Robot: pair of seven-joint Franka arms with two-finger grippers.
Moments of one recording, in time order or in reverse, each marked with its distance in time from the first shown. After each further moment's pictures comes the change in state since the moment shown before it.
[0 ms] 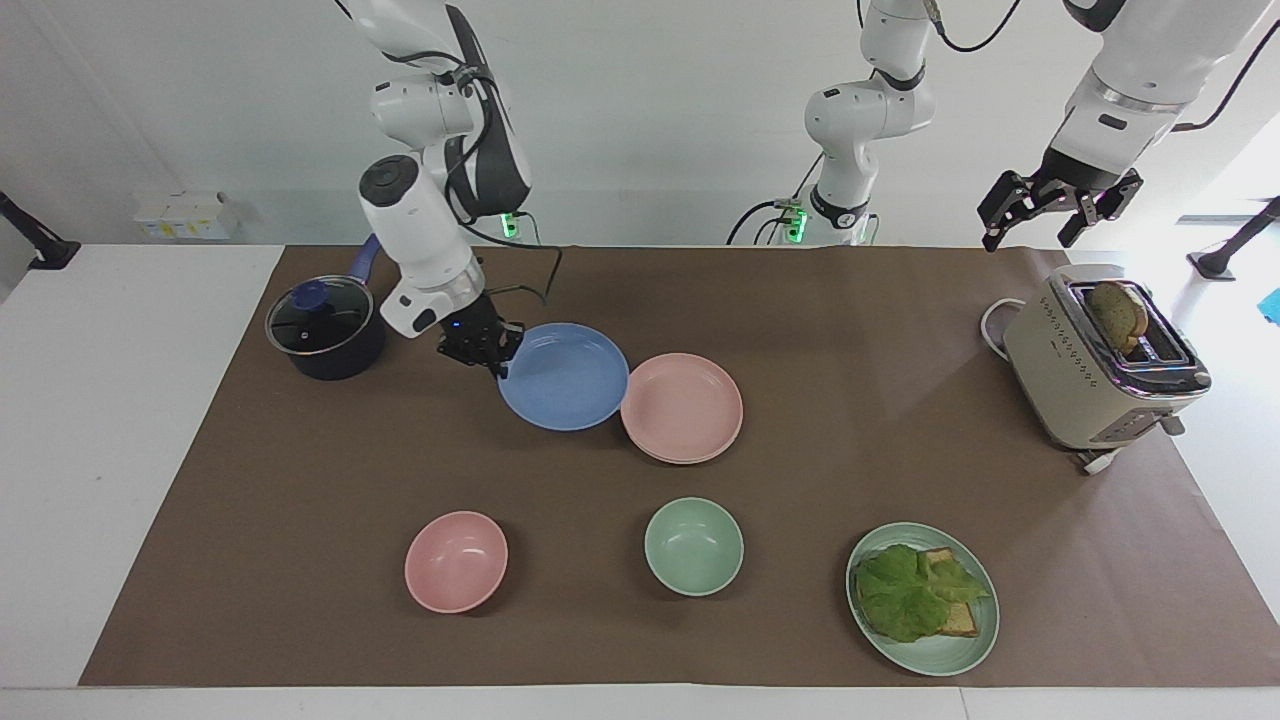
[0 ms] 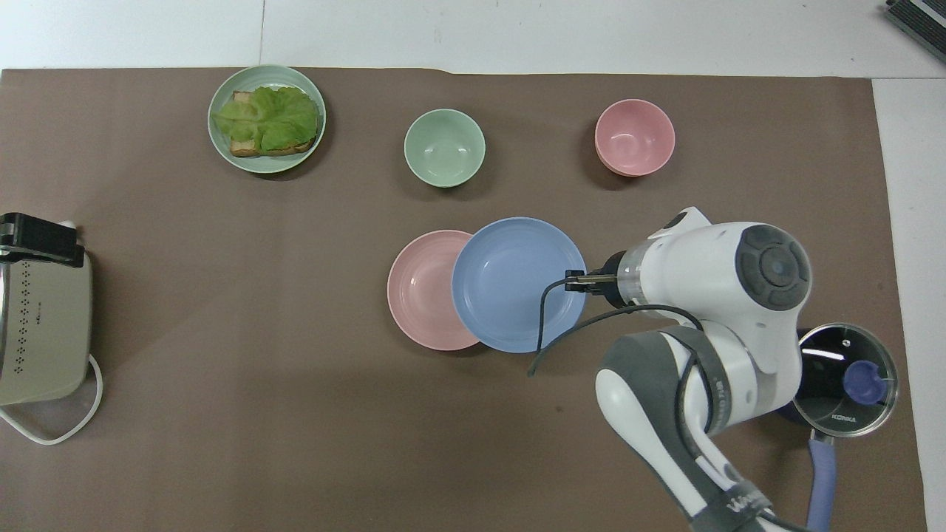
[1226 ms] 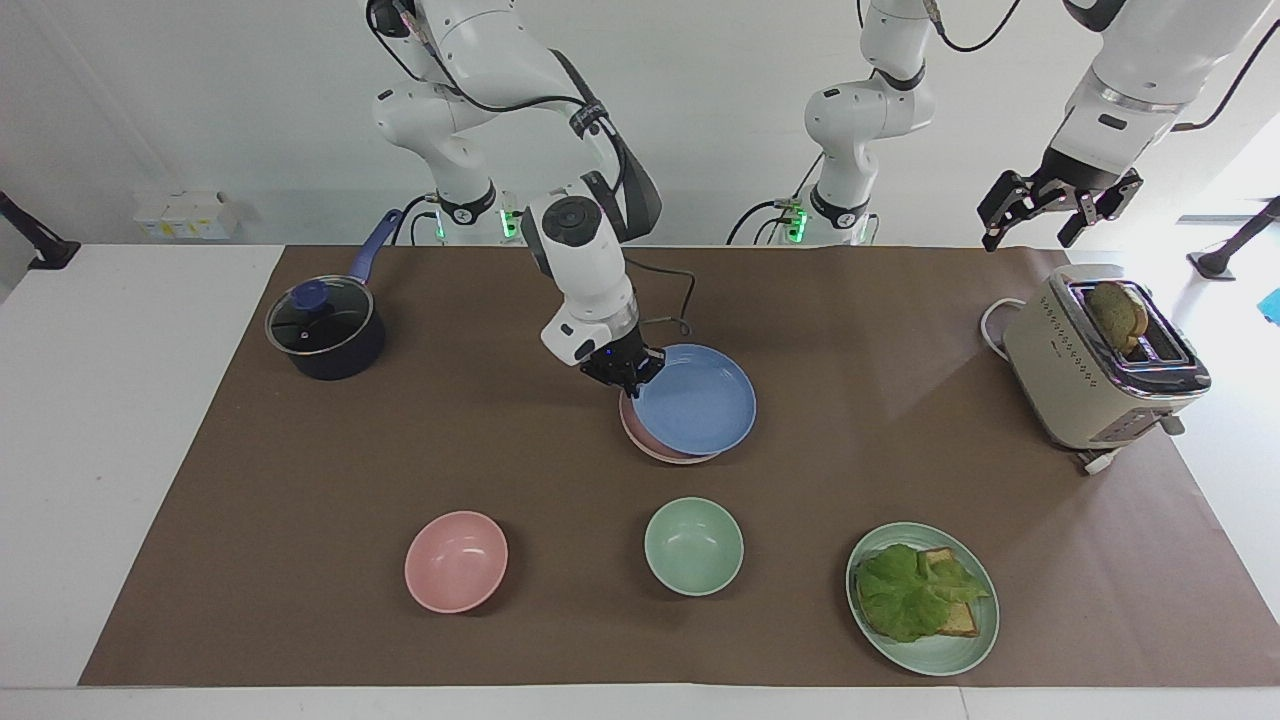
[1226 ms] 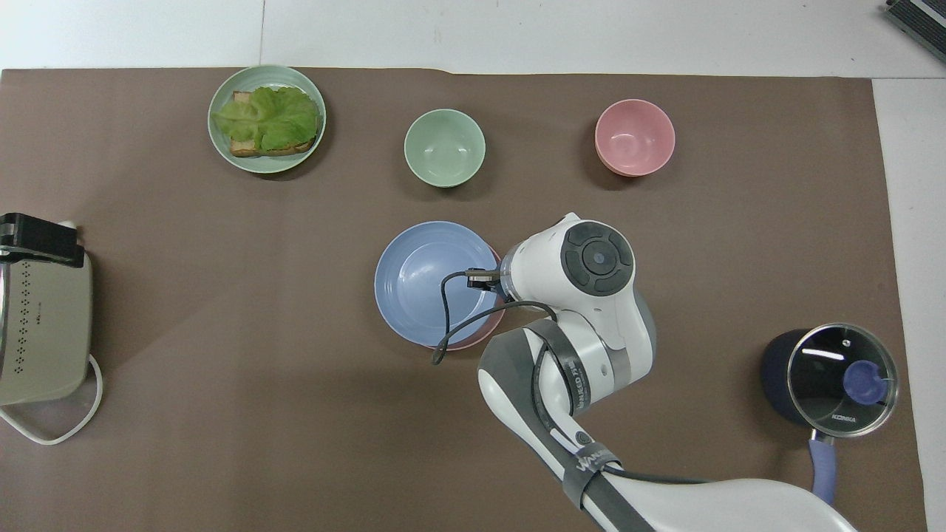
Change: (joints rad) left arm 0.000 0.000 0.000 0.000 0.000 0.000 0.000; right arm 0.134 0.229 -0.010 0.133 -0.008 0.059 0.169
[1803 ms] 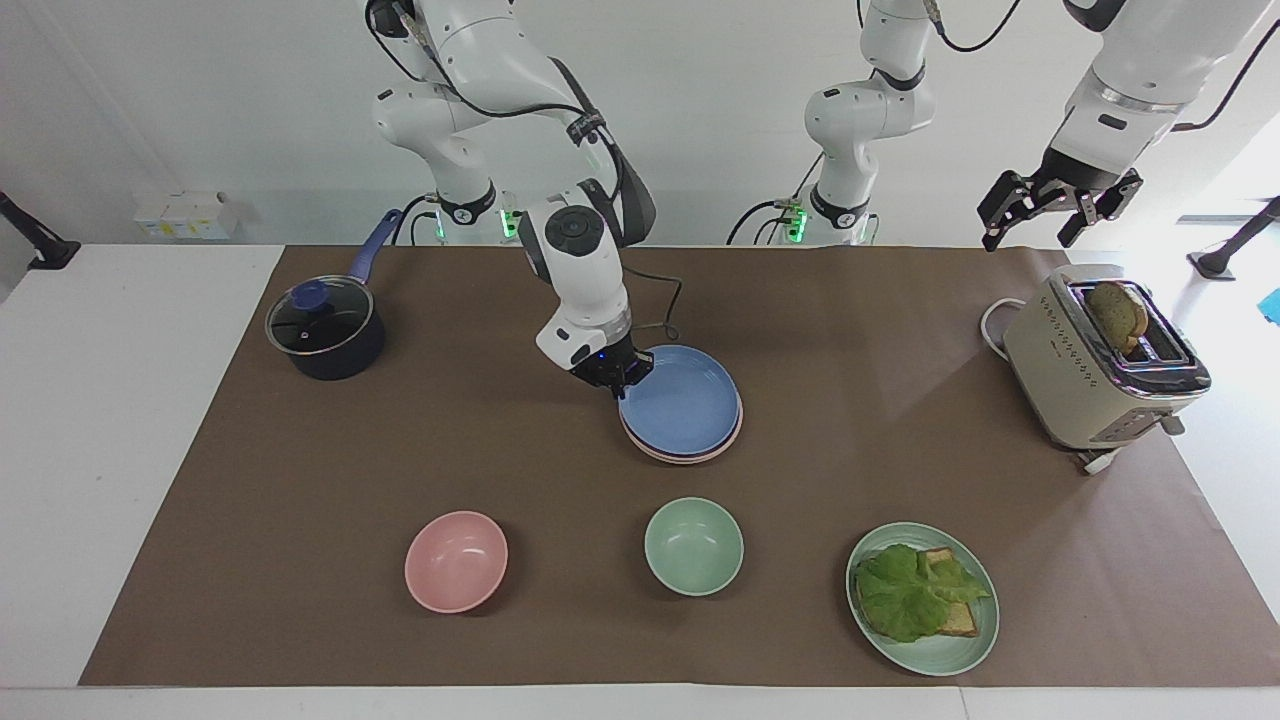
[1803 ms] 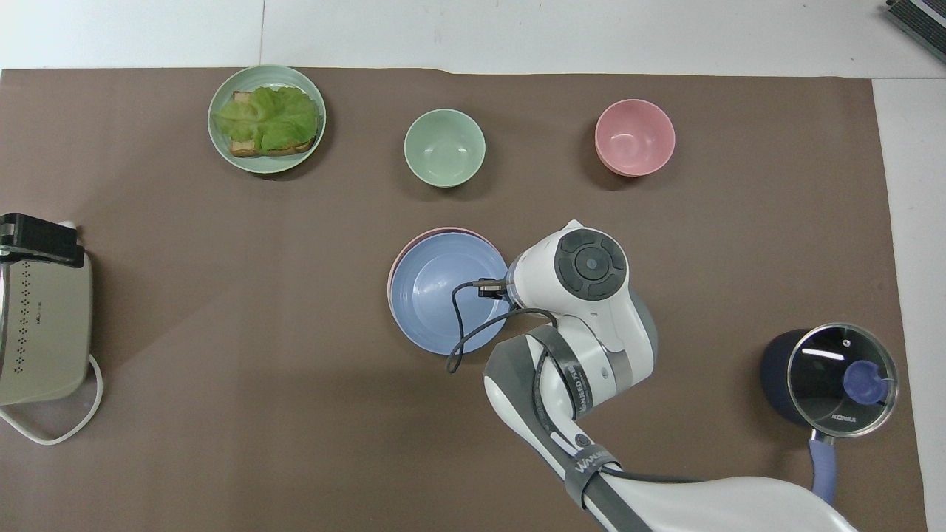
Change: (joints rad) left arm 0.000 0.000 0.000 0.000 0.000 0.000 0.000; right arm 0.000 -0.008 0.000 -0.013 -0.076 -0.017 0.000
